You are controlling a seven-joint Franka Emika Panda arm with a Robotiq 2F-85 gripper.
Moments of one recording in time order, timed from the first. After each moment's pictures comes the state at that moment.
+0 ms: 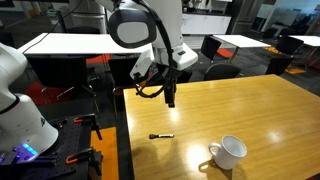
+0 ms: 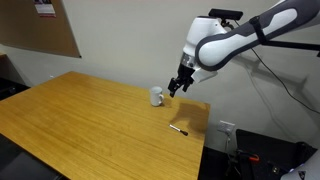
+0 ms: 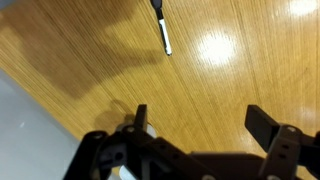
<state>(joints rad) -0.15 -0.07 -0.13 -2.29 0.05 2.47 0.19</state>
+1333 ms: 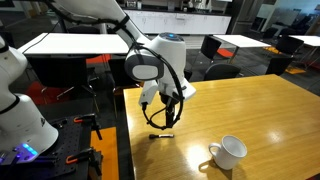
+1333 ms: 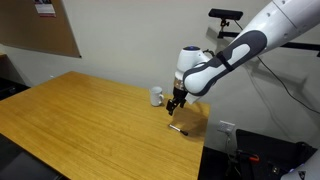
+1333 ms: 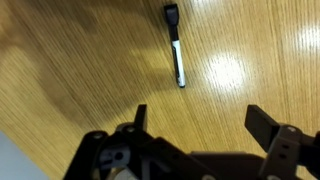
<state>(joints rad) -0.15 0.18 -0.13 -2.27 0.07 2.59 0.11</state>
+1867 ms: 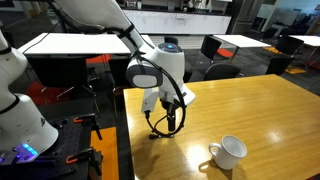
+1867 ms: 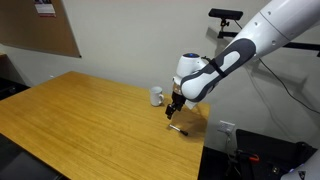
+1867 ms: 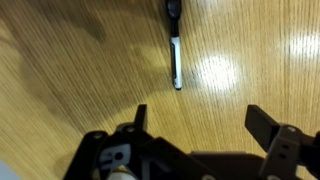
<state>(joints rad) -0.16 0.25 -0.11 -2.28 0.15 2.68 -0.03</state>
